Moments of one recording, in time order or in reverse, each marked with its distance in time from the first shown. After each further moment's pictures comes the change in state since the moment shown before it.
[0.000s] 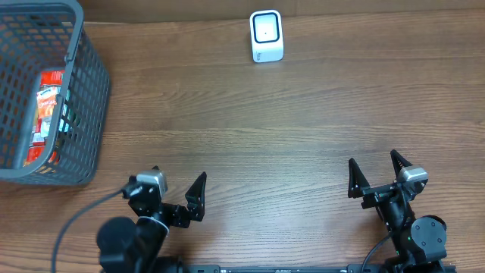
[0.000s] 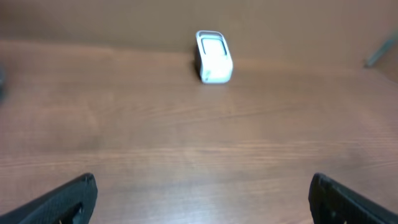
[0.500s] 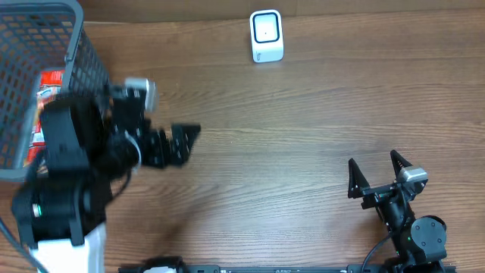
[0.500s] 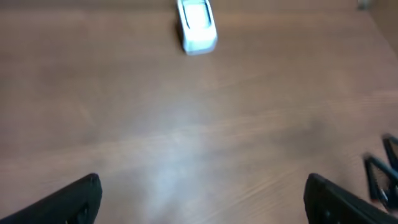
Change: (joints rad) left arm 0.000 0.893 1.037 -0.578 0.076 0.150; right arm 0.000 0.000 0.000 0.000 0.000 0.000
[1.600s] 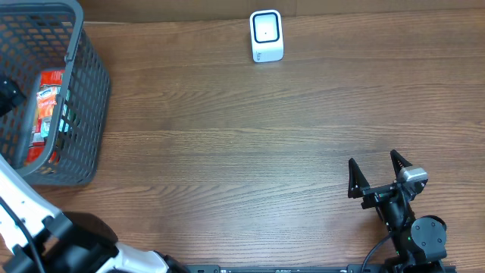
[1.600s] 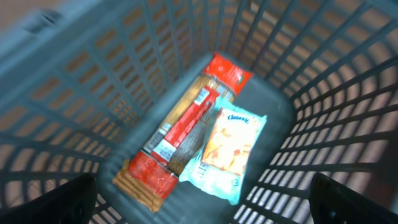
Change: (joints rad) left arm 0.756 0.632 0.324 0.274 -0.236 0.035; right arm 0.000 -0.001 0.000 -0.001 0.000 0.000
